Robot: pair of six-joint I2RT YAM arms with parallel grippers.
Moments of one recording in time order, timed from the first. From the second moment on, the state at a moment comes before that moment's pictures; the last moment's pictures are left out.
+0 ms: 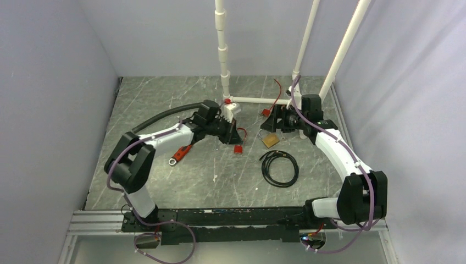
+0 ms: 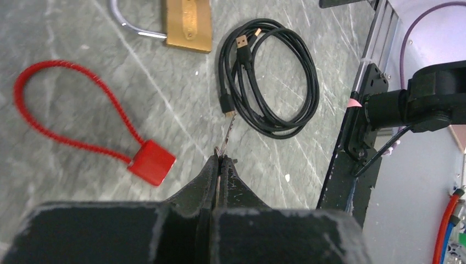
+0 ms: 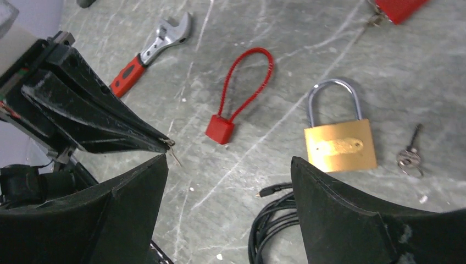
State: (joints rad) left arm -0.61 1.68 1.07 0.01 0.67 -0.22; right arm 0.17 1.32 0.96 -0.30 -0.58 0.26
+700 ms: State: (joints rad) left arm -0.68 2.02 1.31 -0.03 0.56 -0.15; right arm 0.13 1.32 0.93 -0.34 -0.55 0.24
